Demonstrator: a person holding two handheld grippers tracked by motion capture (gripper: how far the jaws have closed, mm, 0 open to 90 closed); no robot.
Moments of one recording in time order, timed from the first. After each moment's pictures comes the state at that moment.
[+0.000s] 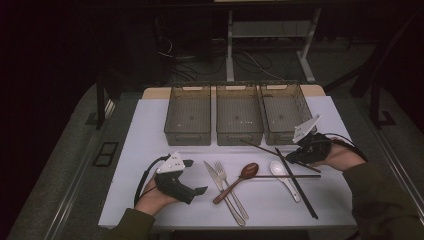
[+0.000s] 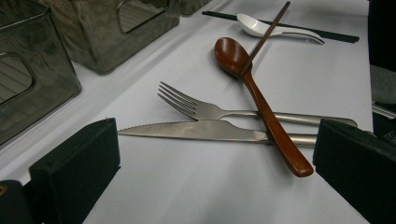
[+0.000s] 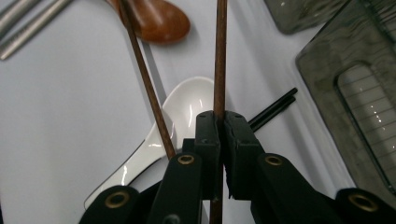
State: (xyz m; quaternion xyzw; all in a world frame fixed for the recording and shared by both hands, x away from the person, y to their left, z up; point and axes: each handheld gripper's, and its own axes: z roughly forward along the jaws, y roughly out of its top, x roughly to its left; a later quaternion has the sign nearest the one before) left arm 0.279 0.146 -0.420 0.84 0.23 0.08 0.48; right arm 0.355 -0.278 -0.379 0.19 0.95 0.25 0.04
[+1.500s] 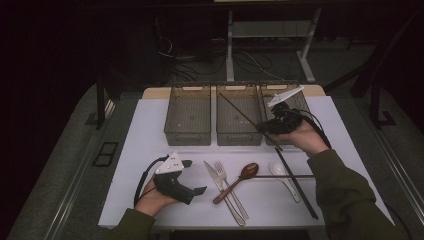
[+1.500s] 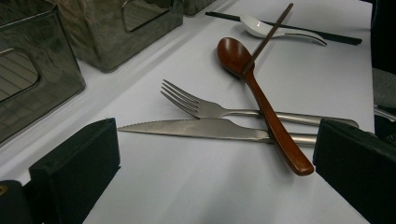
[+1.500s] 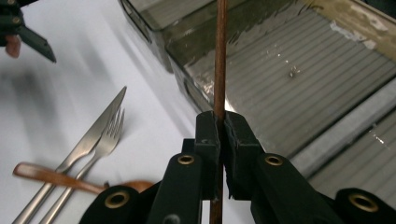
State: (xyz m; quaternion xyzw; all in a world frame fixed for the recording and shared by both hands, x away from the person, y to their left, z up) left arm 0.276 0.148 -0.422 0.84 0.24 0.08 0.48; right arm 0.400 -0.203 -0.337 0.31 0.87 0.37 0.06
